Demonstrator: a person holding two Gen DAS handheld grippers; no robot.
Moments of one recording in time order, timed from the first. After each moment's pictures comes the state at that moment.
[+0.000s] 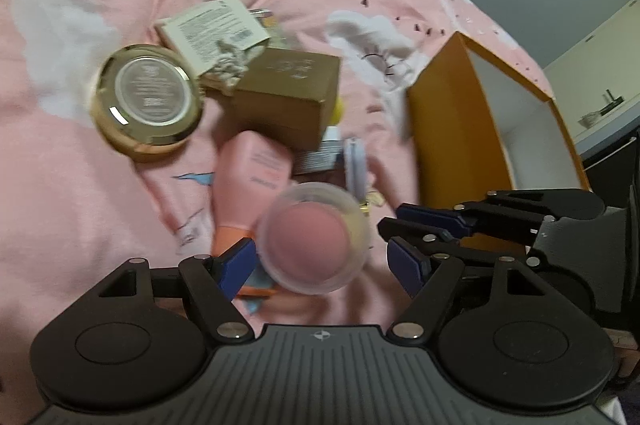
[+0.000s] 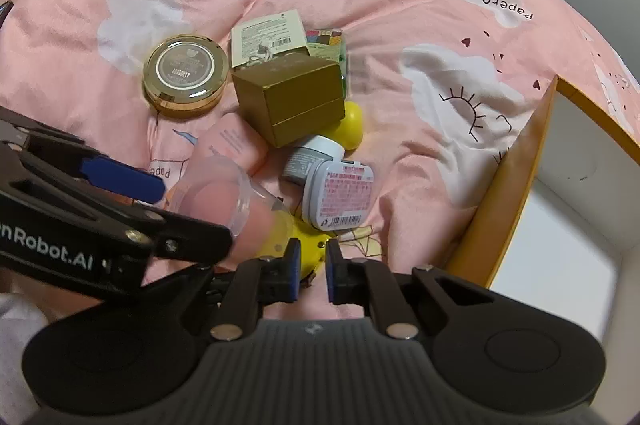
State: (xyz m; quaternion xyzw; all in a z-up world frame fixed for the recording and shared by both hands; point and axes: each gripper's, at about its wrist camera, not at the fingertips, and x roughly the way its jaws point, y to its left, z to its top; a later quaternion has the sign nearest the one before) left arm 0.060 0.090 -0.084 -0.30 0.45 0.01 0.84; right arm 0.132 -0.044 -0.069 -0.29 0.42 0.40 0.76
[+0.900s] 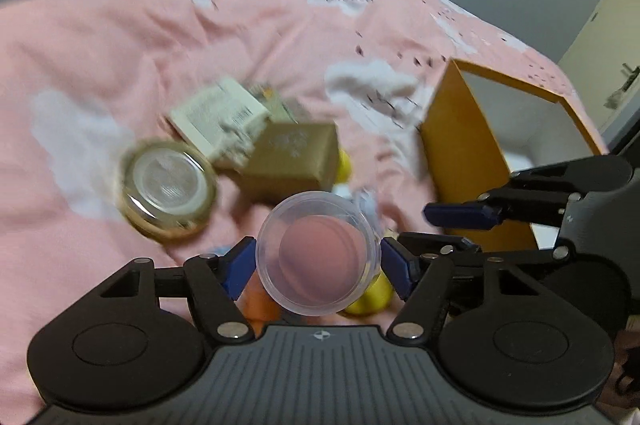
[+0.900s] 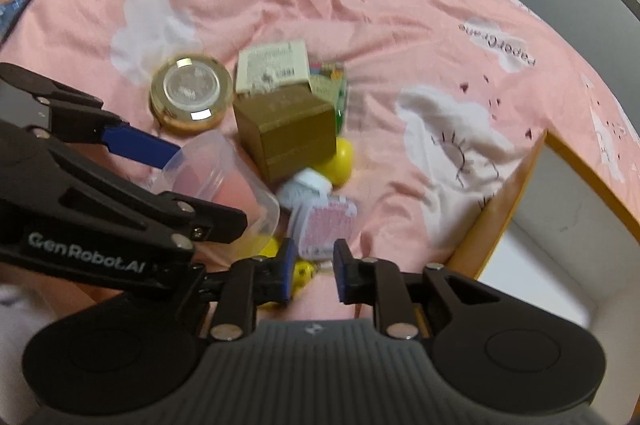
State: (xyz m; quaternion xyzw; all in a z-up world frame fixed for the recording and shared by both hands) left arm 0.064 0.077 -0.050 -0.19 0.41 0.08 0.89; right arm 0.134 -0.042 -0.049 -0.32 0.37 0.42 0.76
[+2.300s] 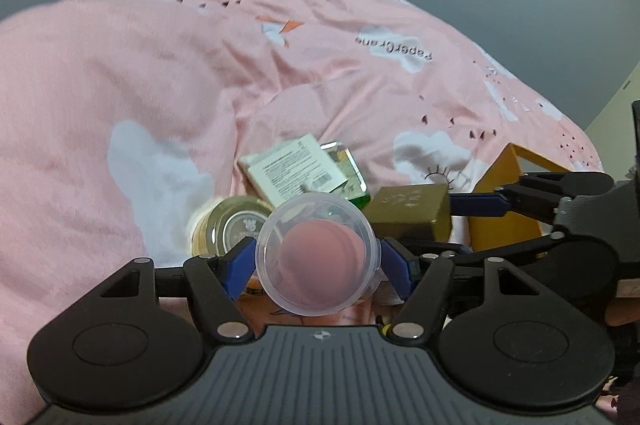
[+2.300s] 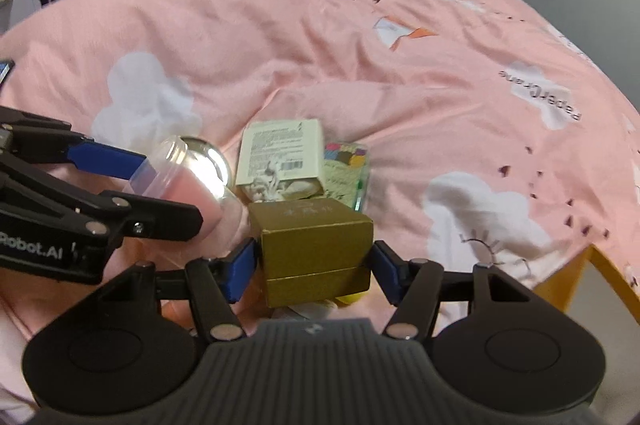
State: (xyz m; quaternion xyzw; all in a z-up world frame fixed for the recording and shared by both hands) left arm 0.061 0.135 -0.041 -0.25 0.36 0.13 0.89; right arm 0.184 0.020 -0.035 -0.30 0.36 0.47 0.75
